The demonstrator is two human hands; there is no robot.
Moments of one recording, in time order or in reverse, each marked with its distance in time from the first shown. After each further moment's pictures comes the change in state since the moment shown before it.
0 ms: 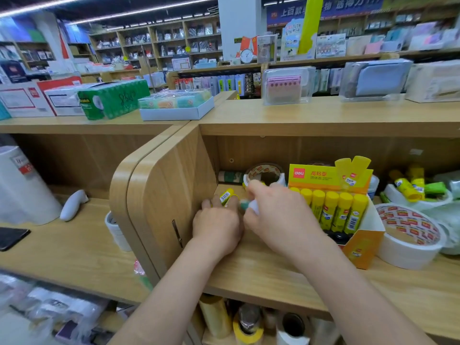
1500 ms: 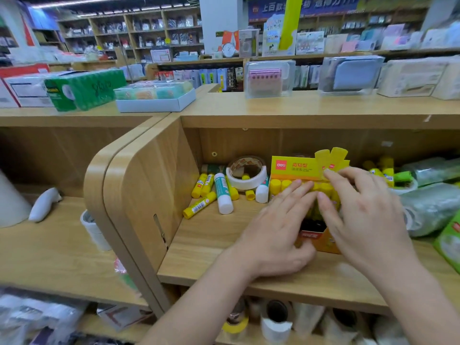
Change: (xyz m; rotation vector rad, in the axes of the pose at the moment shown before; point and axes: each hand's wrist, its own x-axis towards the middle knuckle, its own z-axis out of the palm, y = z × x) left_hand -0.036 0.085 -0.010 -0.645 0.259 0.798; right_hand -0.066 0.088 -0.033 -0.217 0.382 0.210
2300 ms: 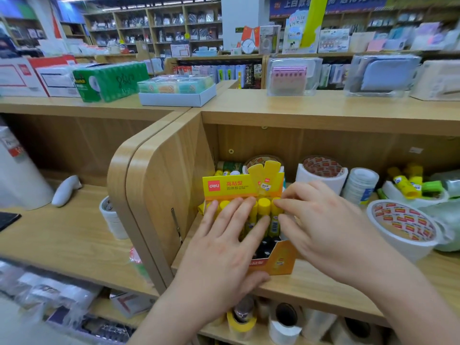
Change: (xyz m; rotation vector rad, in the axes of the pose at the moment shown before) left_hand -0.090 -0.013 -0.049 0.772 -0.071 -0.187; right_hand 0.014 -0.060 -0.017 0.148 -0.465 -0.360
